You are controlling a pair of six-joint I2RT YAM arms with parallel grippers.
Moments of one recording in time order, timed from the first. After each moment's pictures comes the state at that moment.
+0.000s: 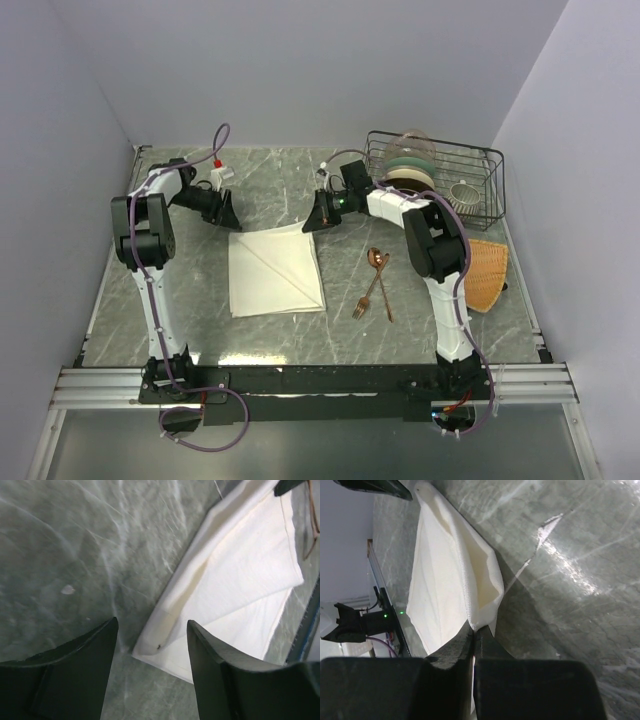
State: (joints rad) left arm 0.11 2.32 1.81 -0.99 0.93 0.67; right arm 0.42 2.27 1.64 -0.23 -0.86 0.36
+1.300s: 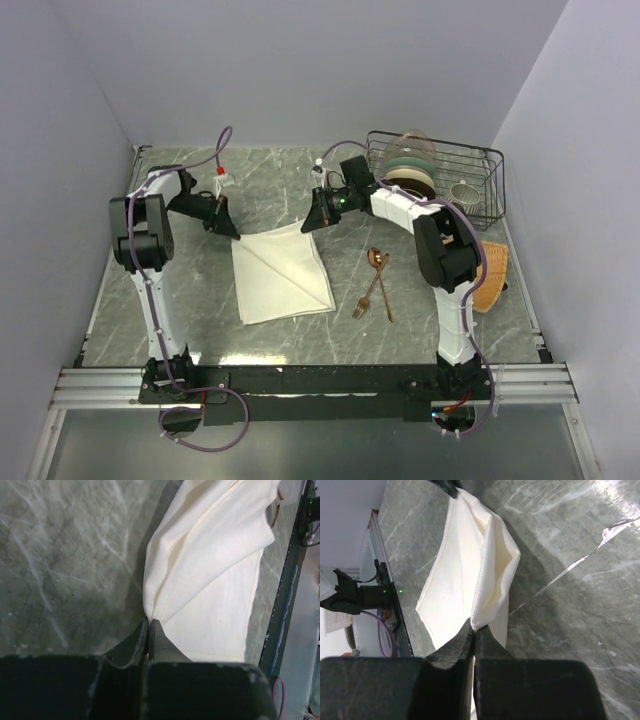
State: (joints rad) left arm 0.11 2.30 1.75 -1.21 1.02 0.93; right arm 0.44 2.13 1.56 -0.26 -0.90 0.22
